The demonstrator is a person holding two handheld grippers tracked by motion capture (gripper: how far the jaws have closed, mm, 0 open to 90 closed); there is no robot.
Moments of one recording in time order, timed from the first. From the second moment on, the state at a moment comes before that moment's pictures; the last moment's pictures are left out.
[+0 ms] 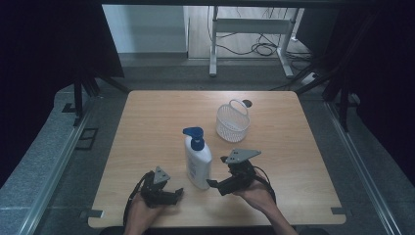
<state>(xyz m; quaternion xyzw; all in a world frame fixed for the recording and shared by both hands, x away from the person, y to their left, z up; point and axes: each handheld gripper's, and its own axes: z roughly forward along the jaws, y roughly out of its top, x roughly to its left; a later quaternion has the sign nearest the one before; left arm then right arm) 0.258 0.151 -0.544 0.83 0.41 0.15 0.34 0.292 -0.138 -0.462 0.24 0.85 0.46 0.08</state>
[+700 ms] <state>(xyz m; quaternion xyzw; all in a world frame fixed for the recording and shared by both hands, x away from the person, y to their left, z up) 0.258 0.151 -0.544 0.83 0.41 0.15 0.34 0.301 -0.100 -0.452 0.24 0.85 0.47 0.09</state>
